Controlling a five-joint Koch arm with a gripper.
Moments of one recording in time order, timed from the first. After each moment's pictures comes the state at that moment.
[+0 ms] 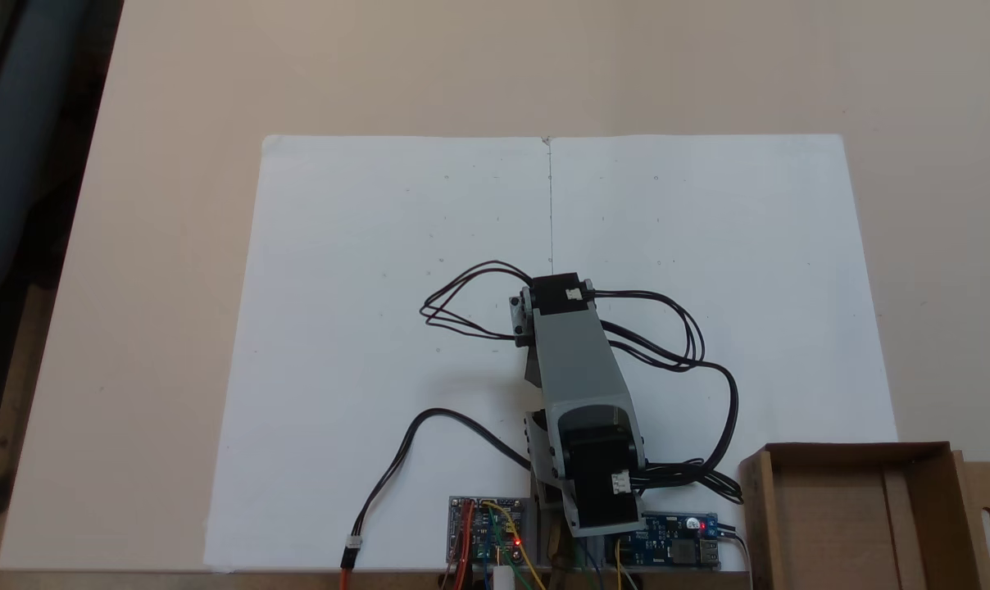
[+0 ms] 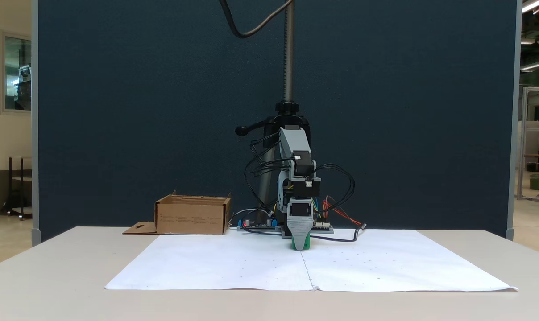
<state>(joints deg) -8.3 112.0 144.1 31.3 14.2</state>
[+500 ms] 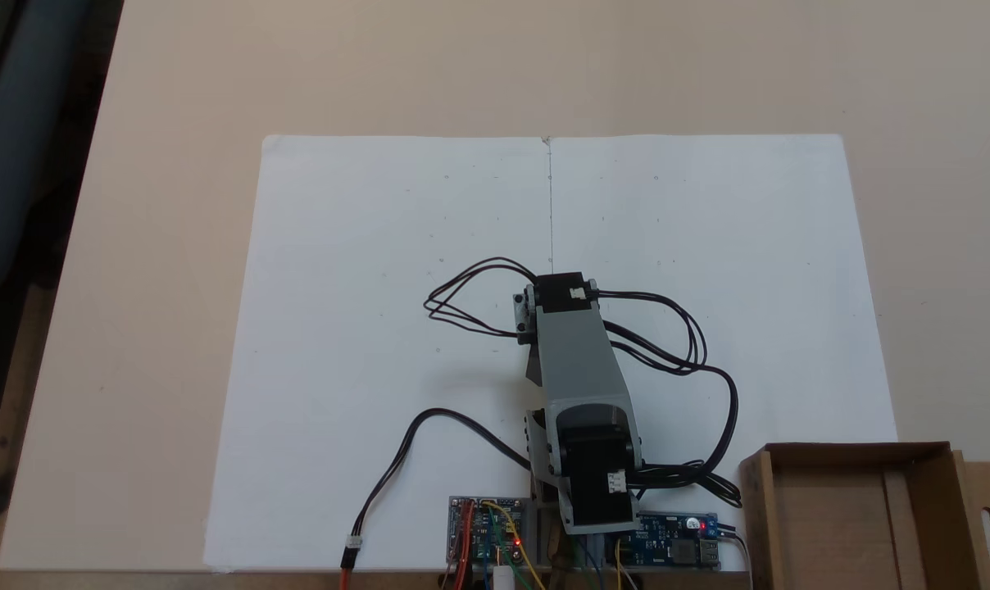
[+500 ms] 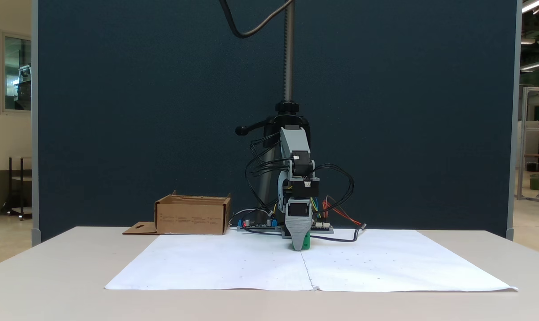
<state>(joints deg) -6.0 111.5 144.1 31.1 14.2</state>
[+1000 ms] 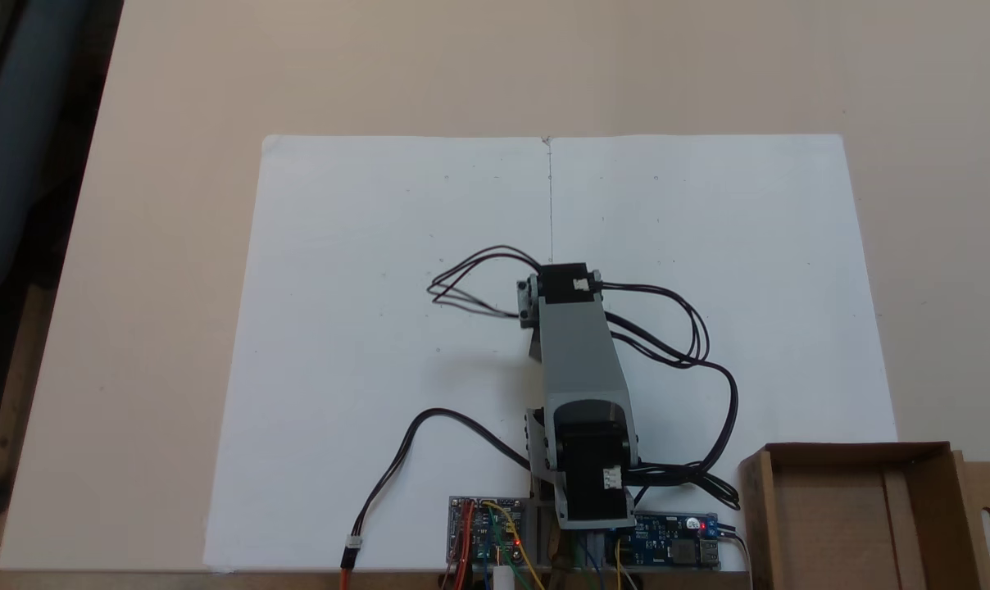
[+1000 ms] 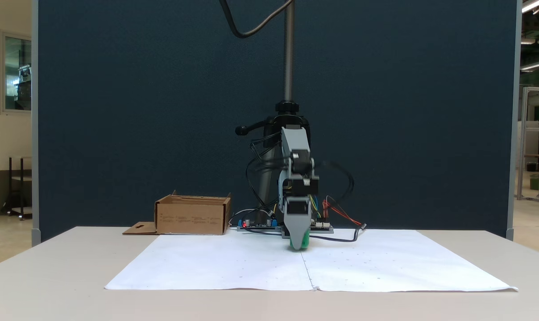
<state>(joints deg) -3.3 111.4 137.5 28.6 14.0</state>
